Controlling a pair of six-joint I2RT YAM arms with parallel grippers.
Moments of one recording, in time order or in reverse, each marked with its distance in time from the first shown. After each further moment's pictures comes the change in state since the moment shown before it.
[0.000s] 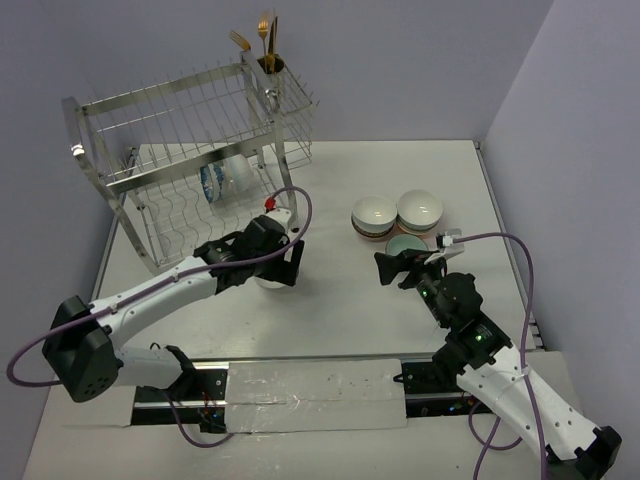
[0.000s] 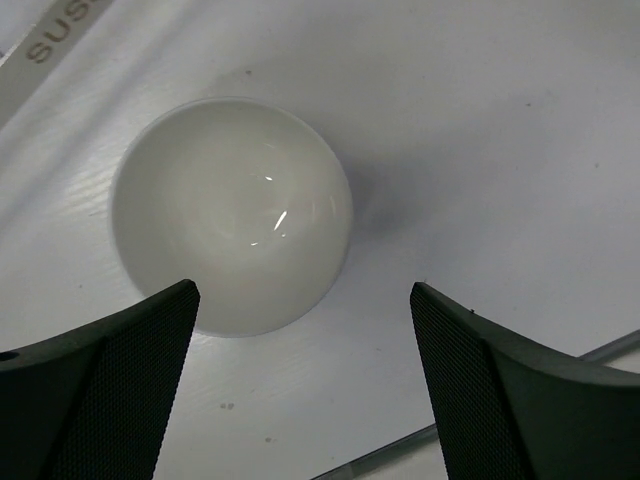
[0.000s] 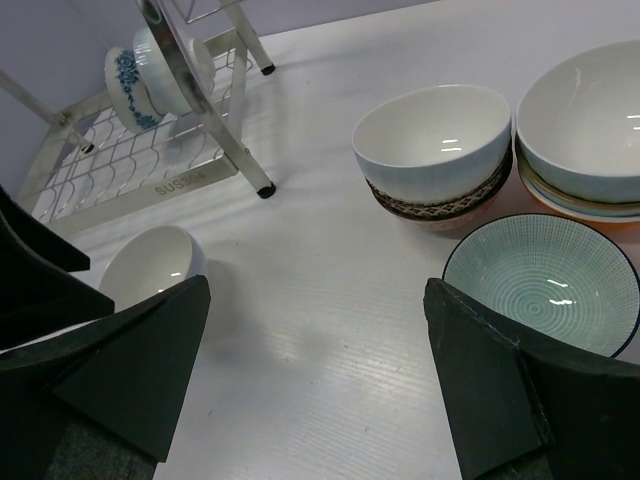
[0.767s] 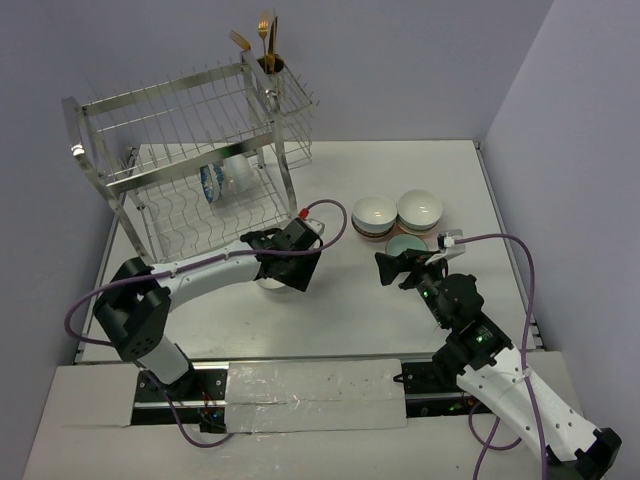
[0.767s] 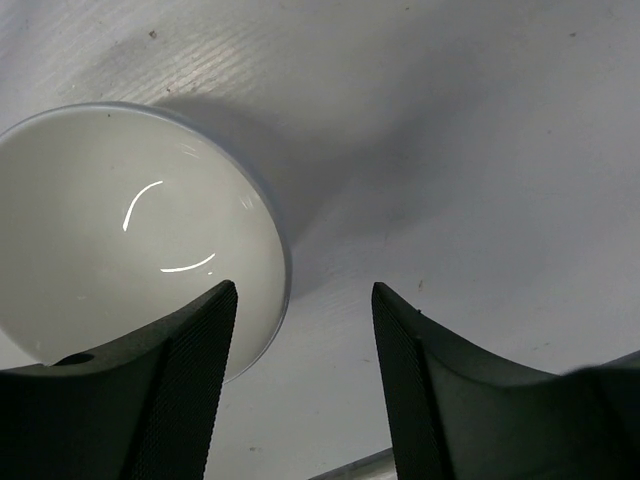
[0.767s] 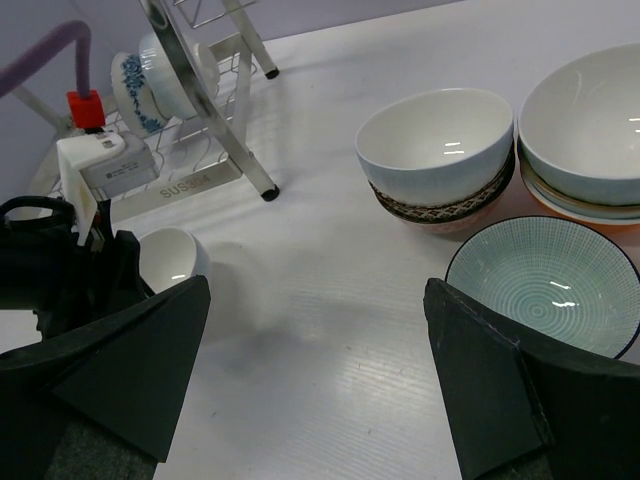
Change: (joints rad) left arm -0.071 0.312 0.154 -0.070 0.035 0.019; right arm 0.000 -0.018 -0.003 -0.005 0.000 0.004
